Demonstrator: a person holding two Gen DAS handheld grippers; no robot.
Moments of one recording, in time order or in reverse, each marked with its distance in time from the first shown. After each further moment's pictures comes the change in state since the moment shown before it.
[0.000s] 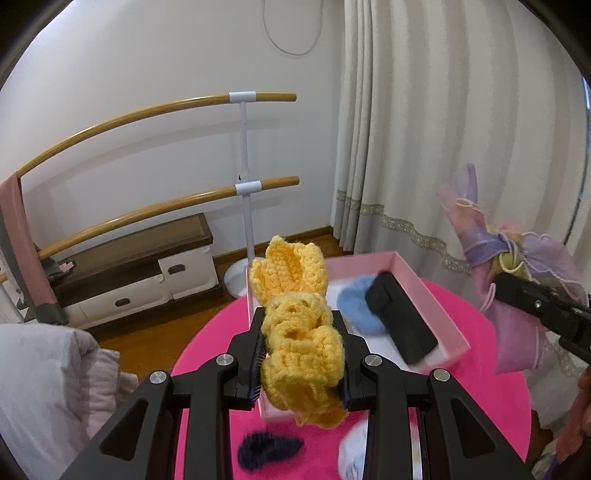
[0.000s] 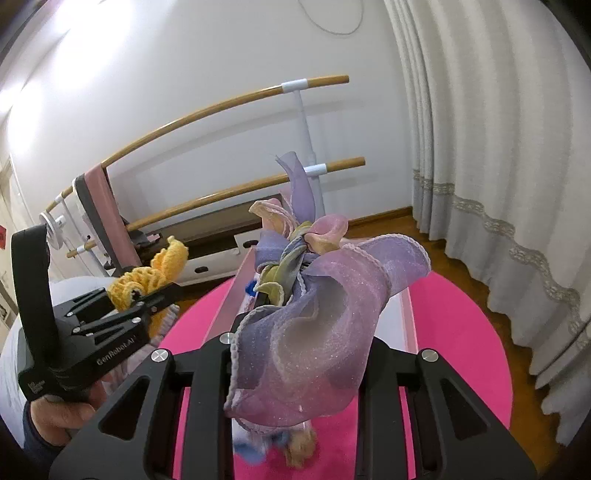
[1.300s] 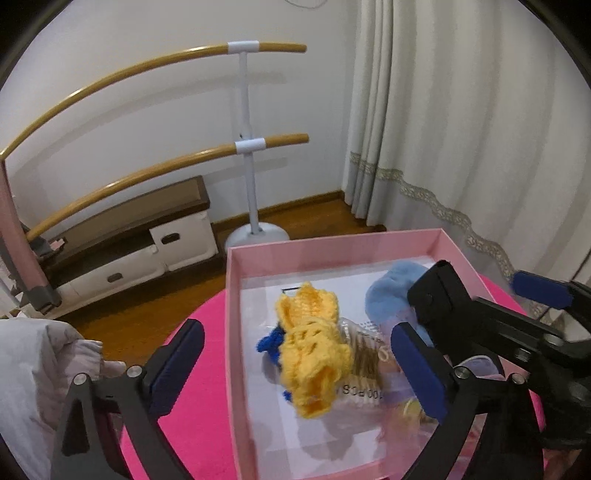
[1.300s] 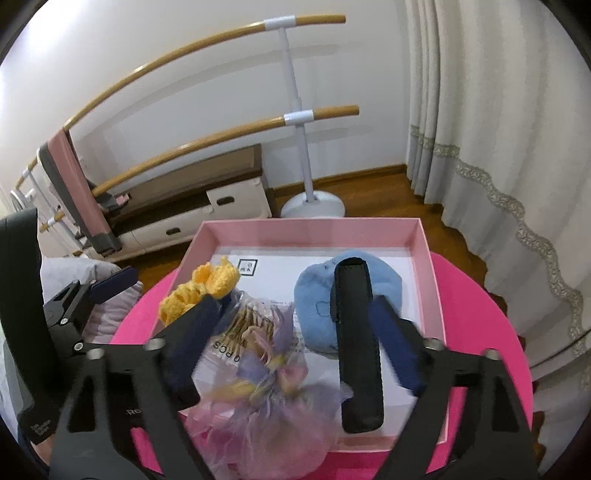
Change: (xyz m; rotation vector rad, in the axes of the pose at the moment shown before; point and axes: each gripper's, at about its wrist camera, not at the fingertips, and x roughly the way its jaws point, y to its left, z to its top) left arm 0.167 0.016 0.046 -0.018 0.145 0.034; right arm 0.128 -0.021 0.018 0.000 0.190 -0.060
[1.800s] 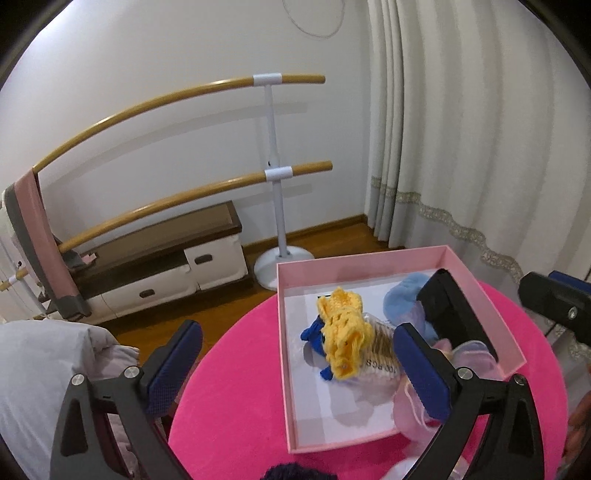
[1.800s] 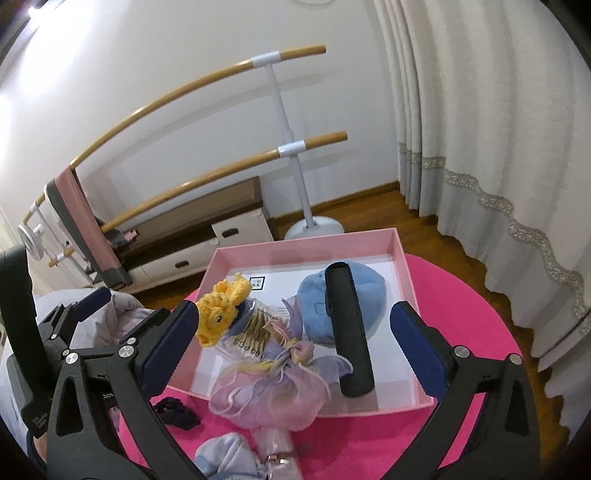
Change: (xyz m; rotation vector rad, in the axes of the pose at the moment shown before) left arm -0.084 -0.004 -0.051 0.014 -0.116 0.089; right arm -0.069 -0.005 -0.022 0.076 -0.126 0.011
